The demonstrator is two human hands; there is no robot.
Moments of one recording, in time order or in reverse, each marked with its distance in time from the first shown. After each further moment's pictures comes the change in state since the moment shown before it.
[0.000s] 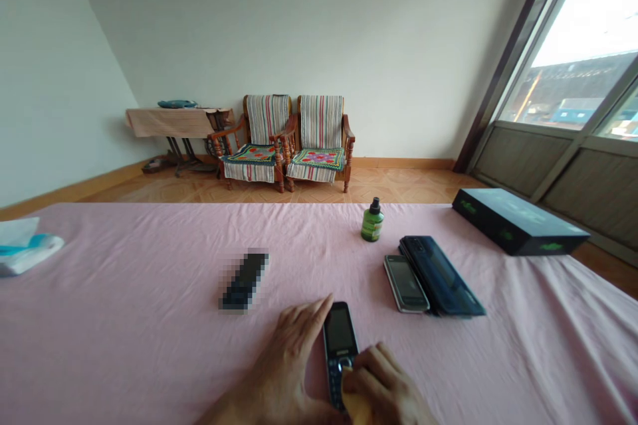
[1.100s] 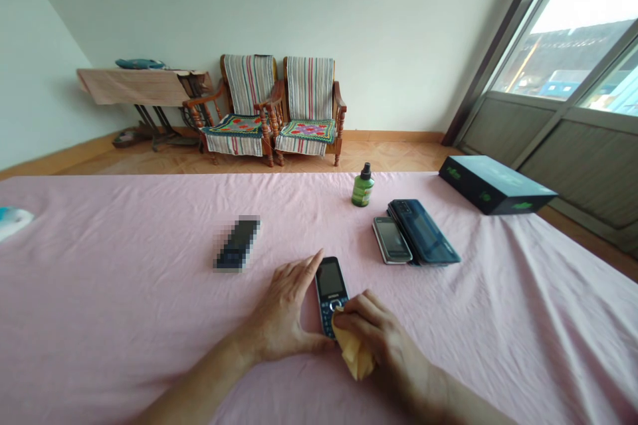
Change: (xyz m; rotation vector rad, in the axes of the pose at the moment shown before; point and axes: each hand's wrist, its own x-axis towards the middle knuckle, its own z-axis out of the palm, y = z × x) left_hand 0.004 0.005 -0.004 -0.016 0.029 0.026; right_hand 0.003 -0.016 -0.031 0.184 -0.171 0.122
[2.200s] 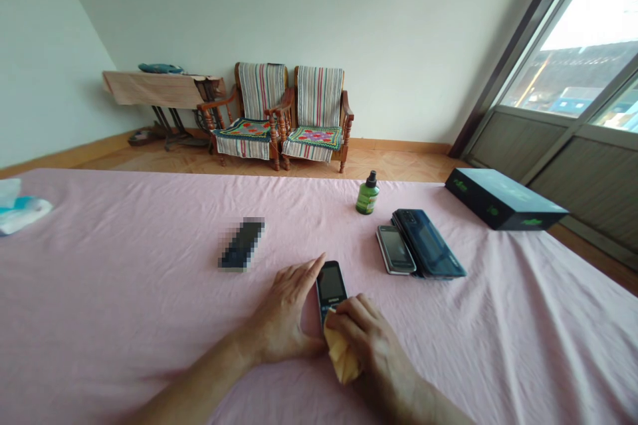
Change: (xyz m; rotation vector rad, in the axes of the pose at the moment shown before) left_hand 0.000 0.001 0.002 0.007 0.042 -0.002; right_hand 0.009 -0.003 0.013 -0.070 0.059 0.010
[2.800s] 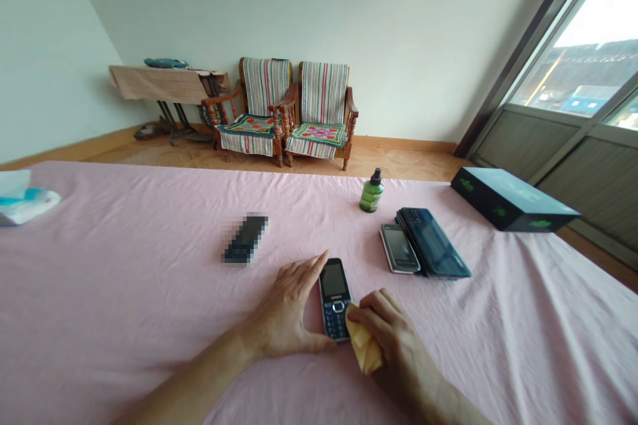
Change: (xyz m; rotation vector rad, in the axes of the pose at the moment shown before) left_hand -0.001 -0.004 0.001 -0.003 -0.027 -0.003; right_hand -0.011 0.014 -0.009 0.012 0.059 0.061
